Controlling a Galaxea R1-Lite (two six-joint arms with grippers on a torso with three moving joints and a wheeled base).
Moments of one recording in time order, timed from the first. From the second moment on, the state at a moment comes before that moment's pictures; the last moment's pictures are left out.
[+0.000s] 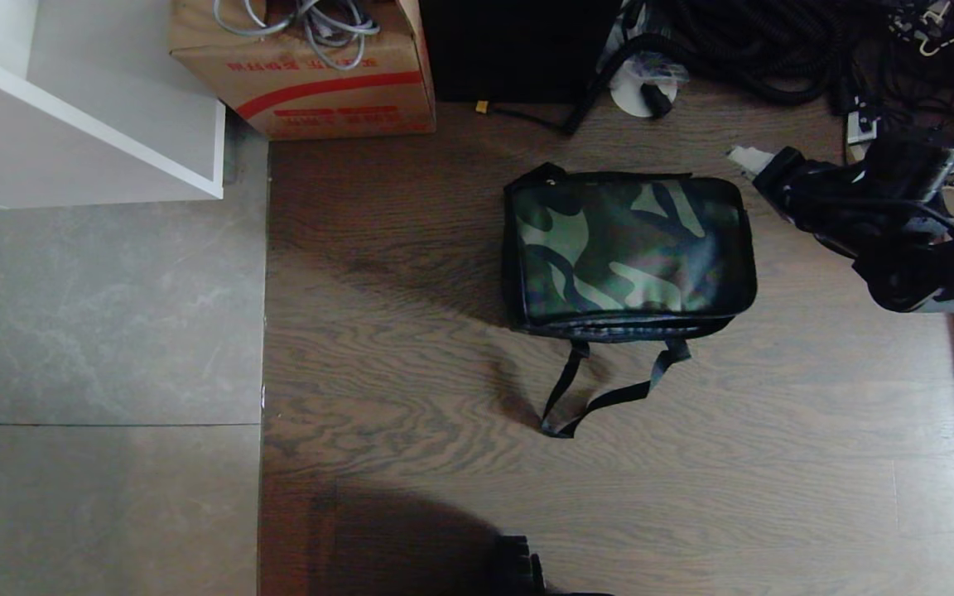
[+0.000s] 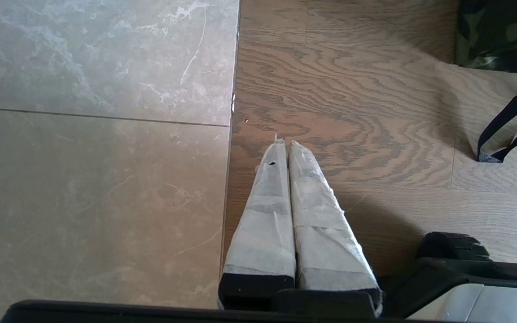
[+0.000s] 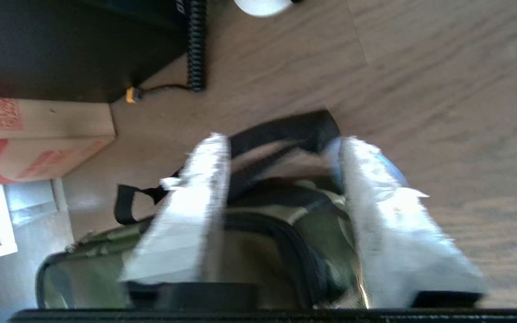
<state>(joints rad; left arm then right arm) 0.00 0.00 0.00 -0.02 0.02 -0.04 -0.08 2.09 -1.45 -0.89 0.34 0.63</state>
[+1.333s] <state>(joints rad) 0.00 0.00 0.00 -0.02 0.02 -0.04 -0.05 1.78 -0.91 -0.61 0.59 0.78</state>
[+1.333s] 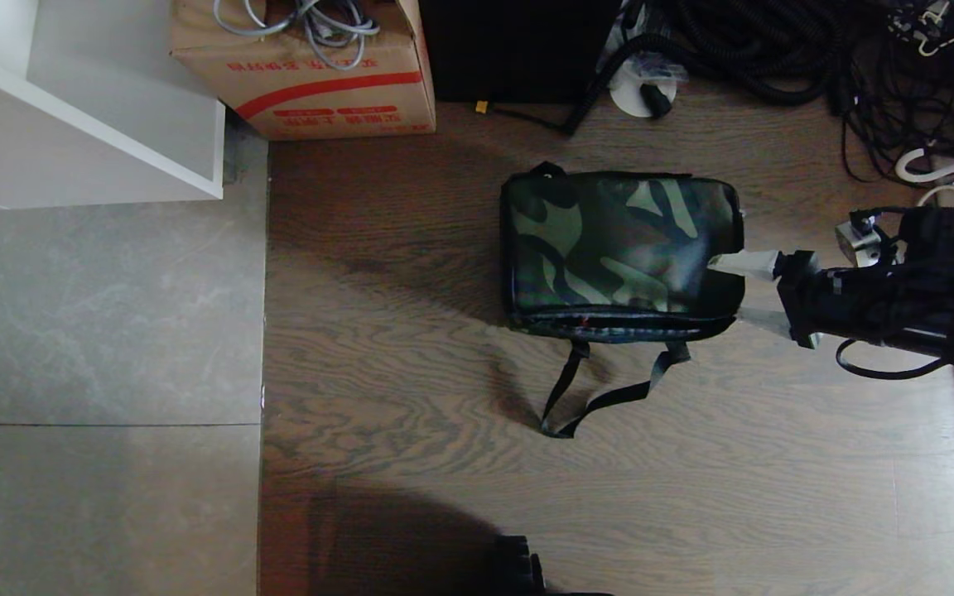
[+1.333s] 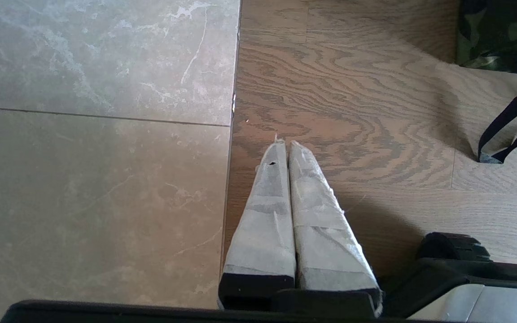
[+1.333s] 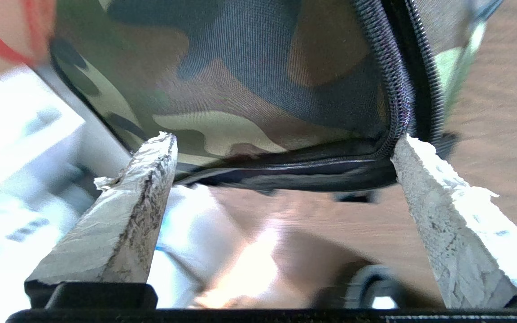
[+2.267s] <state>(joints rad) 0.00 0.00 0.00 -0.02 0.02 -0.04 -0.04 1.84 -0.92 -0.61 0.61 0.82</state>
